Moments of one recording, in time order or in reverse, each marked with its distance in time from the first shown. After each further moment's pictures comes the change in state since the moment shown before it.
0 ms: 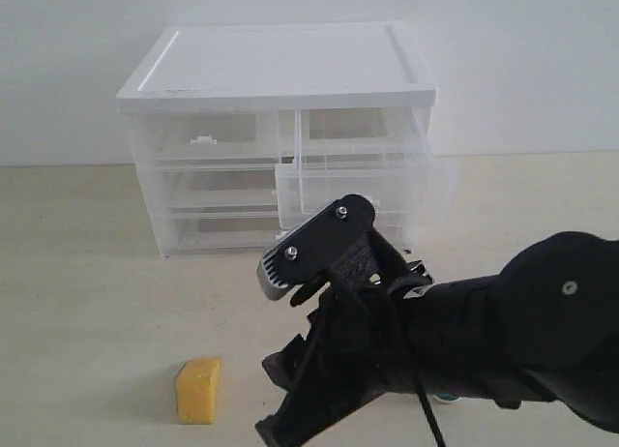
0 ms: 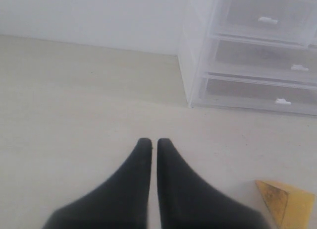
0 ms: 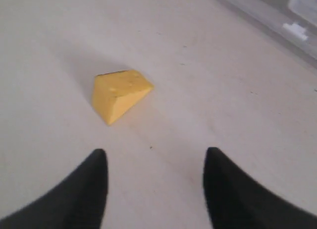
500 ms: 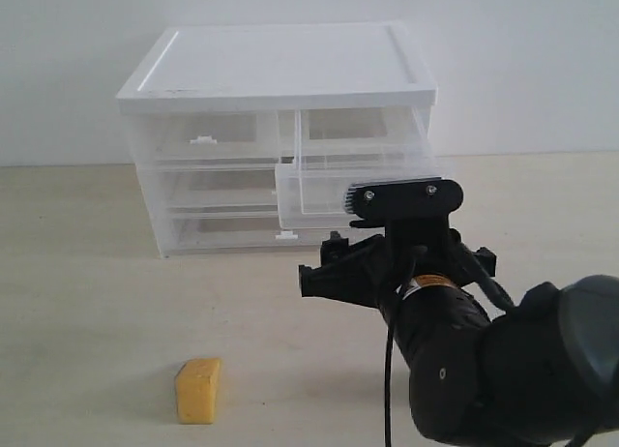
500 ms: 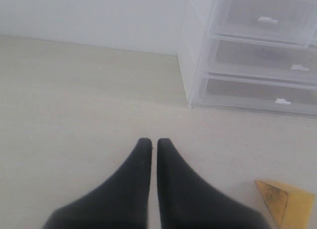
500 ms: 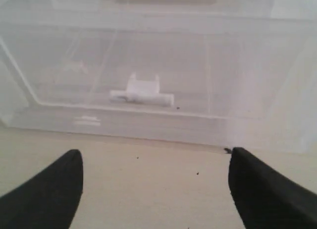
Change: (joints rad) left arm 0.000 0.000 0.000 0.000 0.000 0.000; right arm 0.000 0.313 -0.002 -0.191 -0.866 0.725
